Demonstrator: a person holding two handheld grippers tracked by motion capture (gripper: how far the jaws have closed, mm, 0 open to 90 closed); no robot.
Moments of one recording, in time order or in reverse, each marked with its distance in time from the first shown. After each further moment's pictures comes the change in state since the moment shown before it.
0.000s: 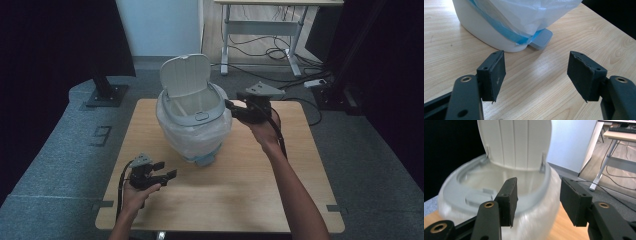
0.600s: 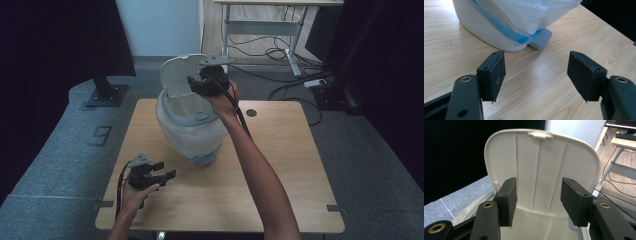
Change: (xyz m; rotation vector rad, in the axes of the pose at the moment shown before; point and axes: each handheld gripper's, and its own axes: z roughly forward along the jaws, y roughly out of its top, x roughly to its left) left arm 0.004 -0.002 -0.002 -0.003 -0.015 -0.011; right arm 0.051 0.071 0.096 0.019 -0.012 -0.033
